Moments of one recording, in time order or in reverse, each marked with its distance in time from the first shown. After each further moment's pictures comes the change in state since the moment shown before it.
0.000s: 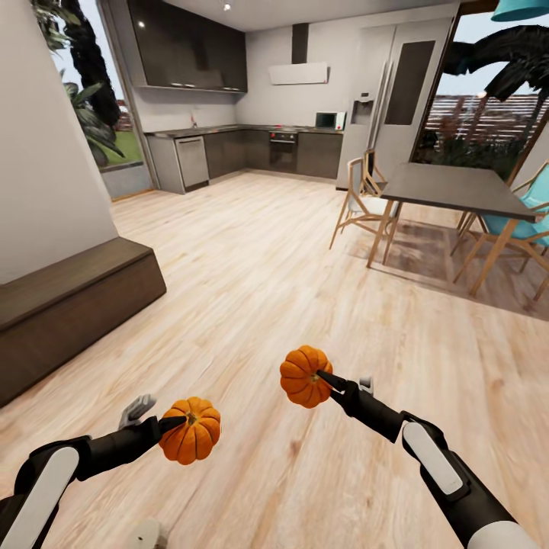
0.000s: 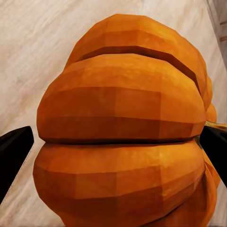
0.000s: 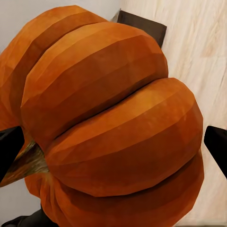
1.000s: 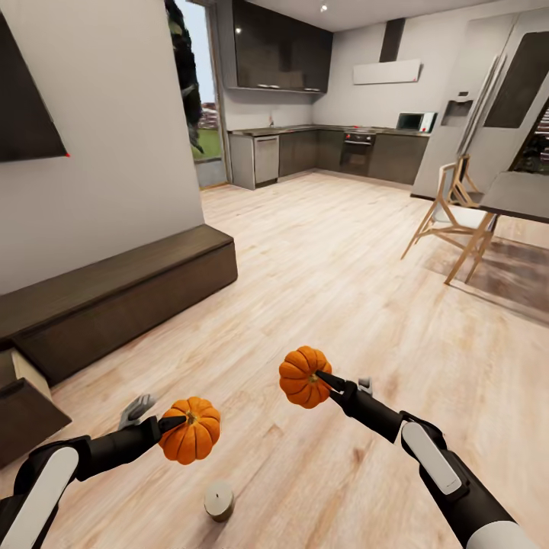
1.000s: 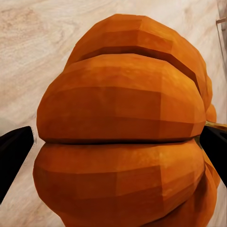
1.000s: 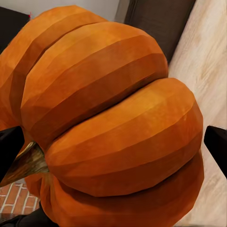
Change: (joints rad) left arm 0.000 0.000 0.003 0.000 0.002 0.000 -0.002; right arm 0.000 0.003 0.001 -0.001 0.008 -0.001 -0.003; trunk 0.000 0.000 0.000
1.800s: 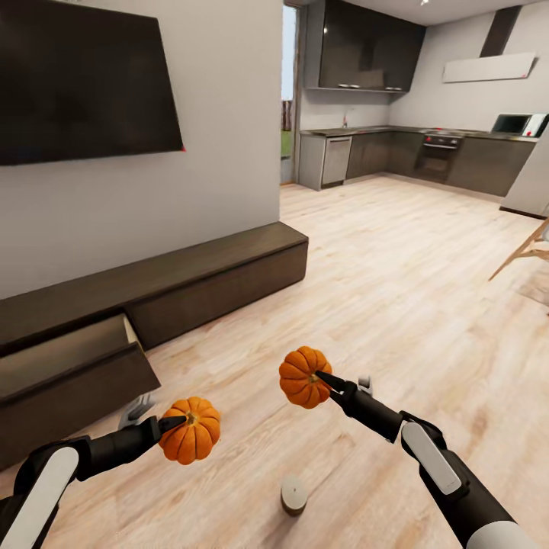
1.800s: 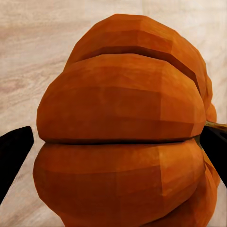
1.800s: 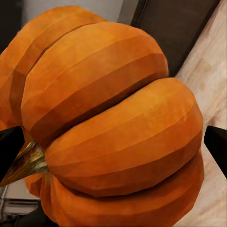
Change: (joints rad) left arm 0.000 0.000 -0.001 0.000 -0.001 0.000 0.000; right arm 0.000 0.000 0.000 0.000 0.002 0.000 -0.004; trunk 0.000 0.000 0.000
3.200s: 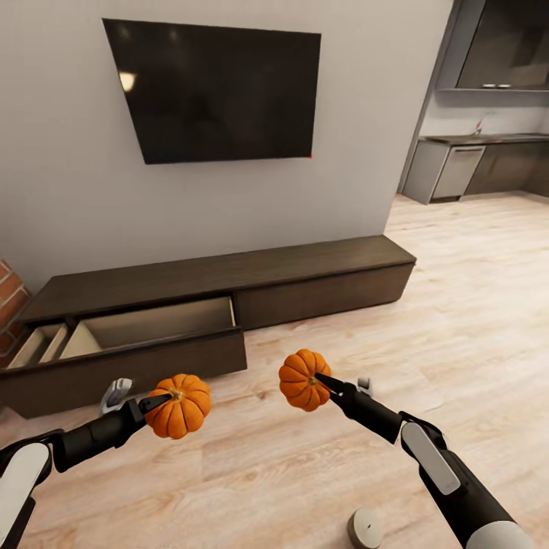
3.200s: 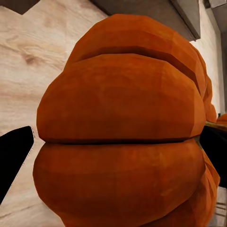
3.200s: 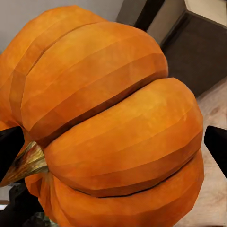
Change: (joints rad) left arm 0.002 0.016 0.112 -0.051 0.180 0.010 0.006; right arm 0.000 0.001 -0.001 0.002 0.025 0.003 -0.016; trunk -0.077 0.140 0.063
